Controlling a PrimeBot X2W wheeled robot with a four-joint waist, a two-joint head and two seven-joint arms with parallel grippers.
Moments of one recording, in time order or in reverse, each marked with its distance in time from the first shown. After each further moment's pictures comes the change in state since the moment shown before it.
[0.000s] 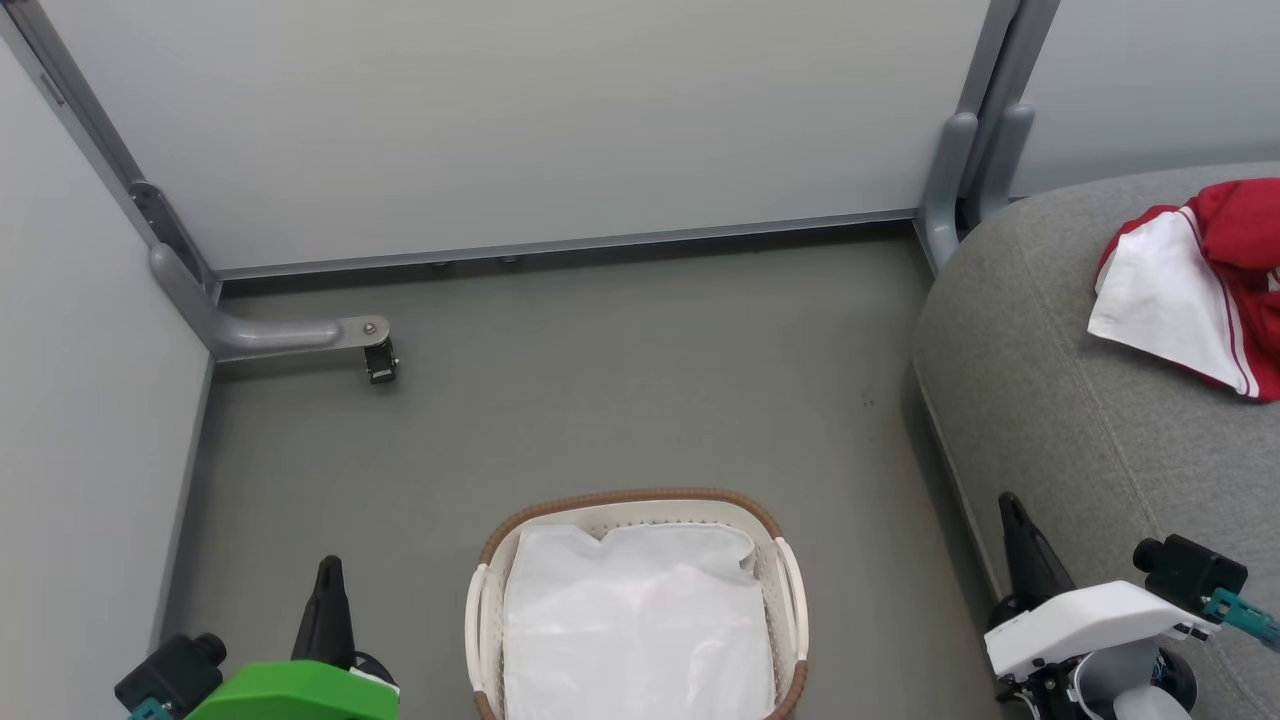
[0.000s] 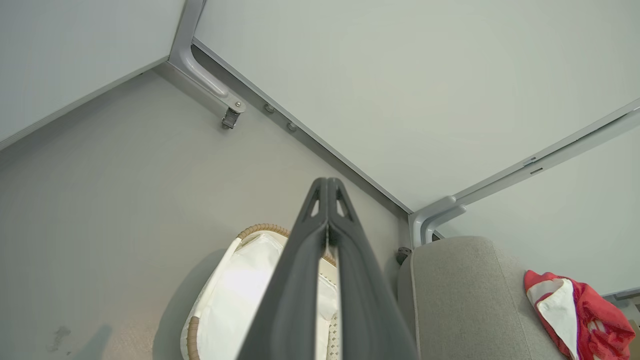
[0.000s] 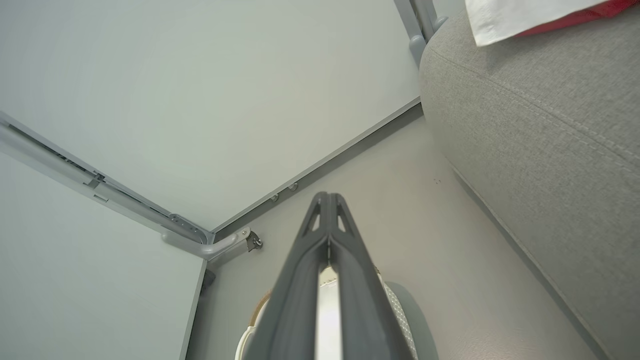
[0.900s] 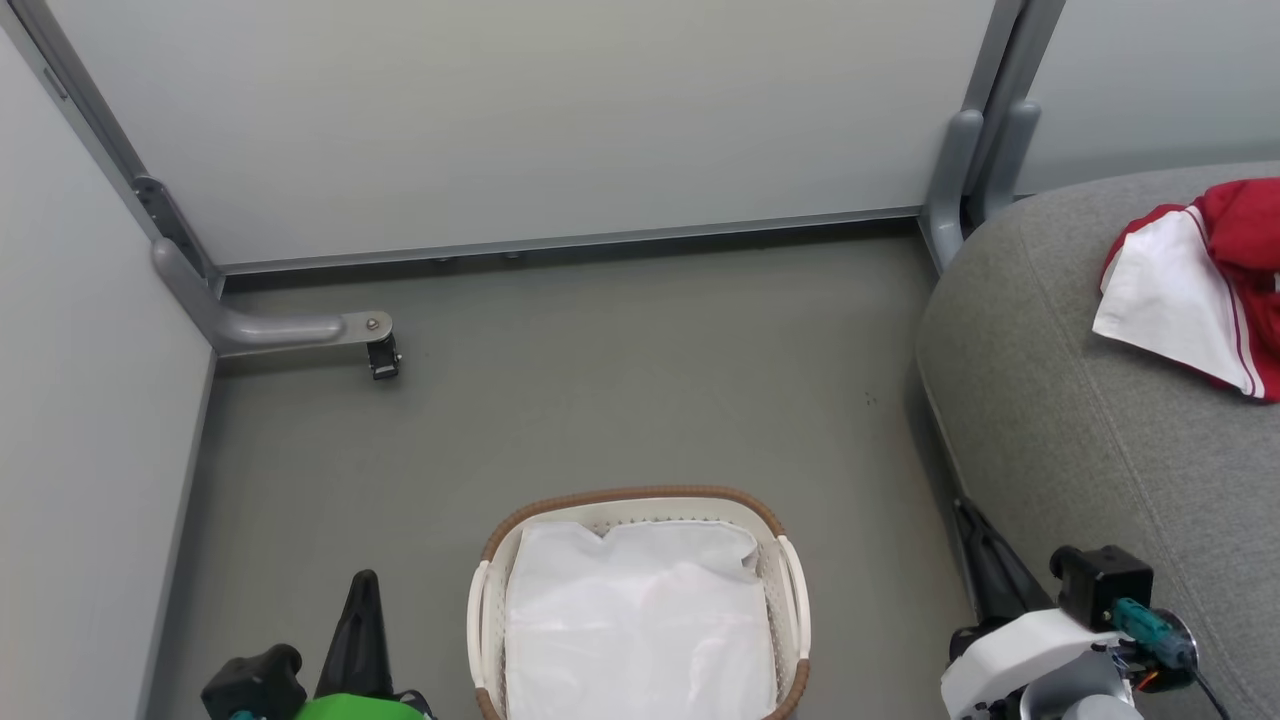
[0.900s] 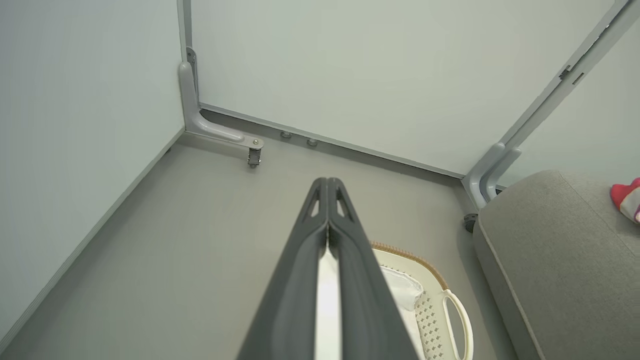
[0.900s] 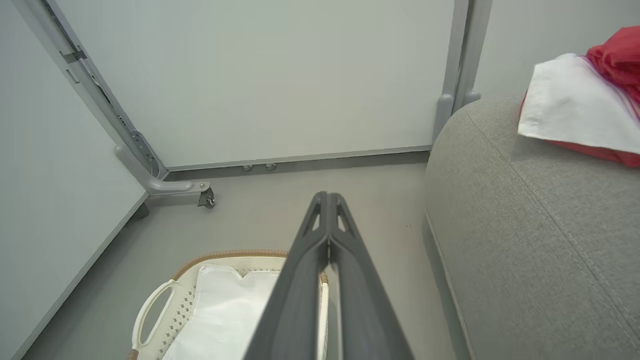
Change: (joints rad) left arm 0.044 -0.005 -0.071 0.001 0.416 0.040 -0.111; right arm 0.006 0.005 0.054 0.018 -0.489 0.000 -0.114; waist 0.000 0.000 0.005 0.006
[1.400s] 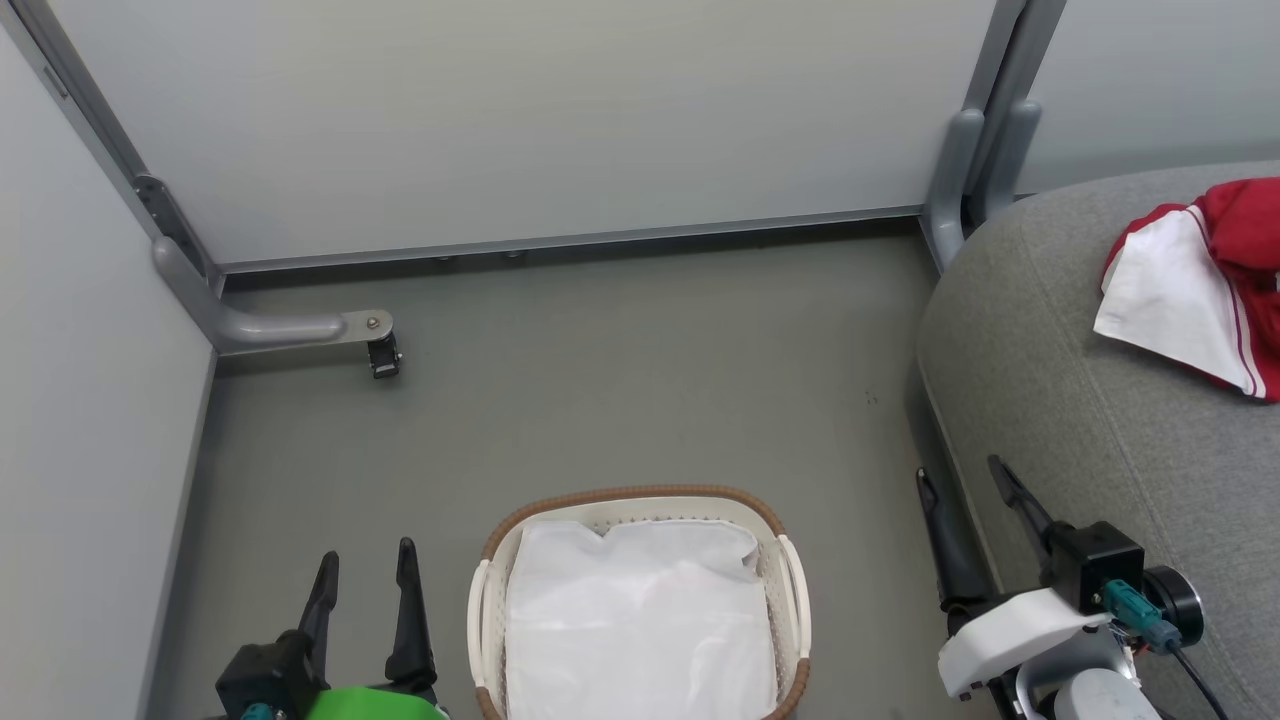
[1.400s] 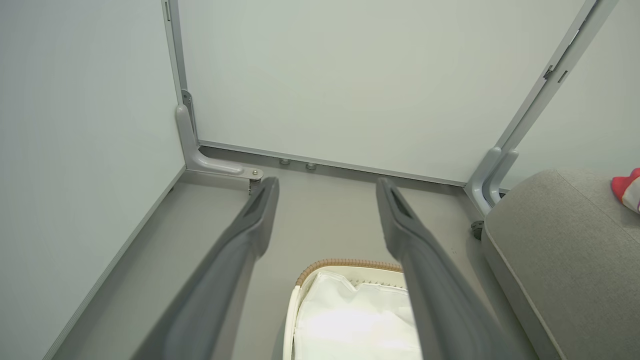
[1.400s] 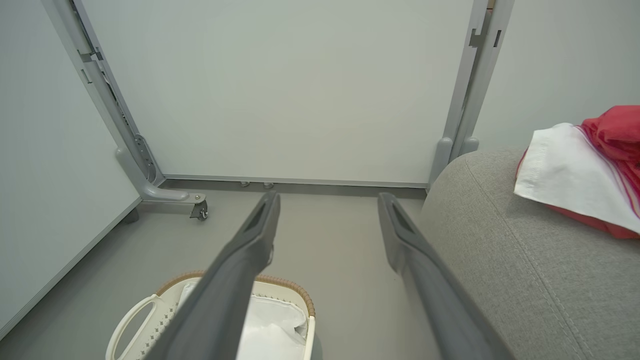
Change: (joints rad) left arm -0.002 0.002 -0.009 -0.054 0.095 0.011 -0.022; right arm -0.027 -0.006 0.002 -0.044 -0.092 0.000 -0.024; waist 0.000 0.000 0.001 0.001
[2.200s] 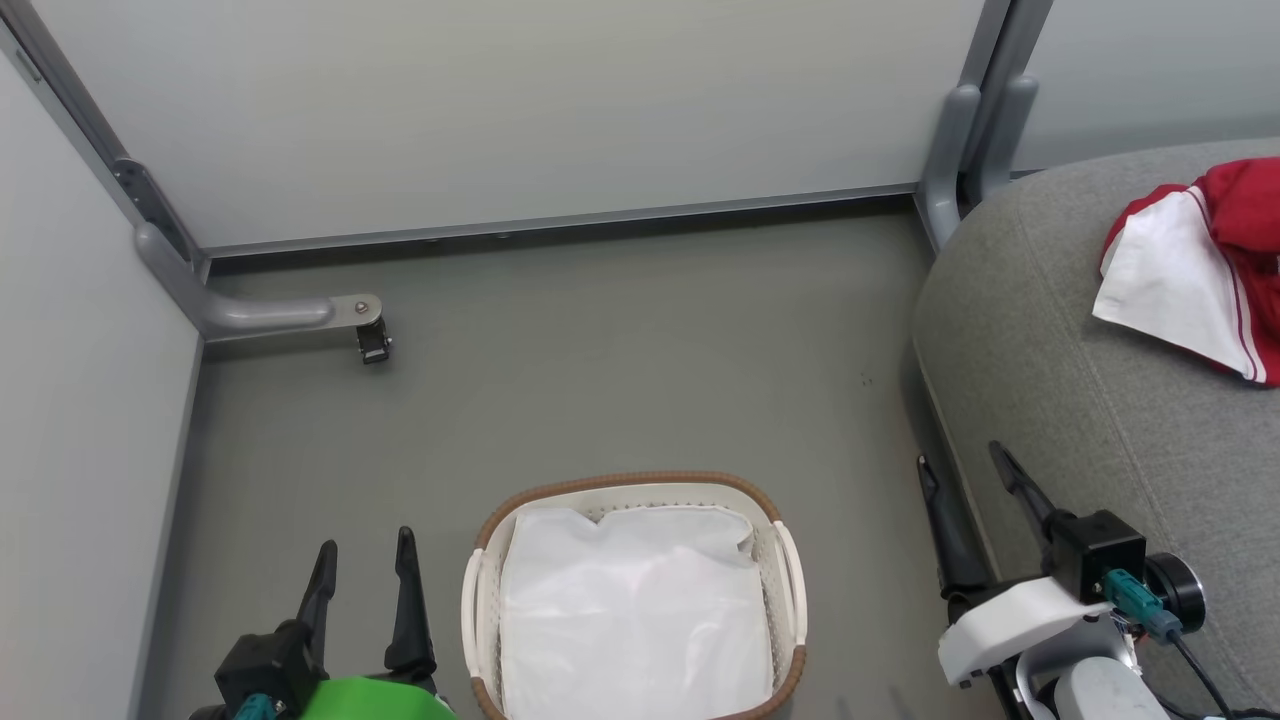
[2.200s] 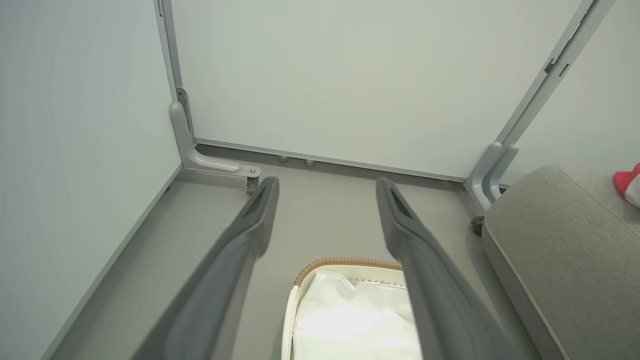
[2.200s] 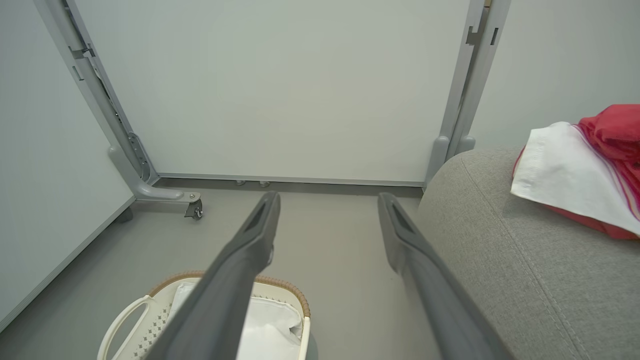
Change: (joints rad) left arm -0.014 0.016 -0.020 -0.009 -0.015 0.021 0.000; right arm -0.016 0.000 -0.006 -0.007 -0.010 0.000 0.000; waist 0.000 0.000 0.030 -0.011
